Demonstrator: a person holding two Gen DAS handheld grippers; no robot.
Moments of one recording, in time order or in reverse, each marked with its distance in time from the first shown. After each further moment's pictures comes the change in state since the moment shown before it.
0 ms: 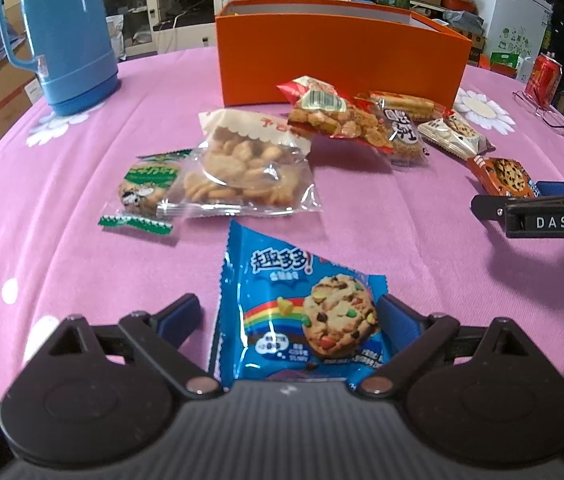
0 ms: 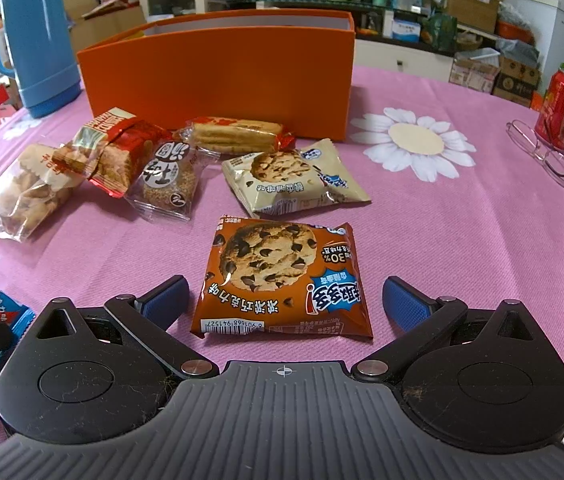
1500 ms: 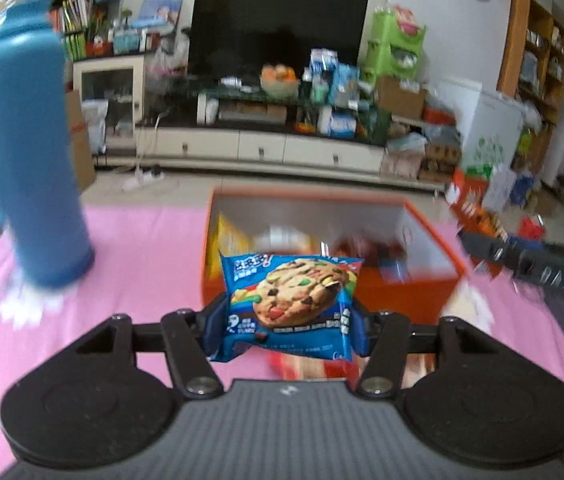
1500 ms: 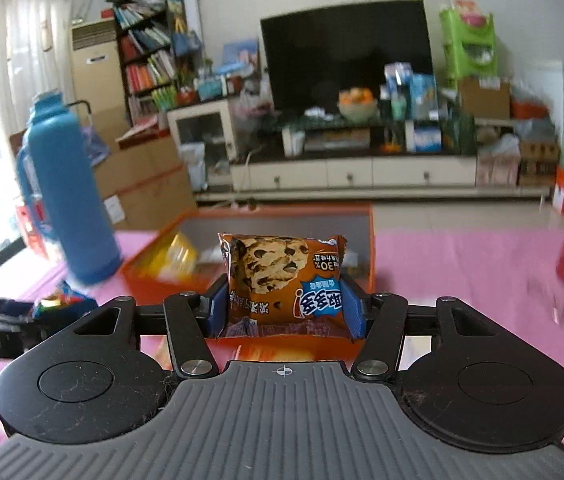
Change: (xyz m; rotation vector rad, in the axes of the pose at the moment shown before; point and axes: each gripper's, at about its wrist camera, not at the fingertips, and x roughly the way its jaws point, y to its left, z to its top) left arm -0.008 0.028 0.183 -0.058 -0.319 -0.109; right arm -0.041 -0.016 0.132 0.063 -0.366 0.127
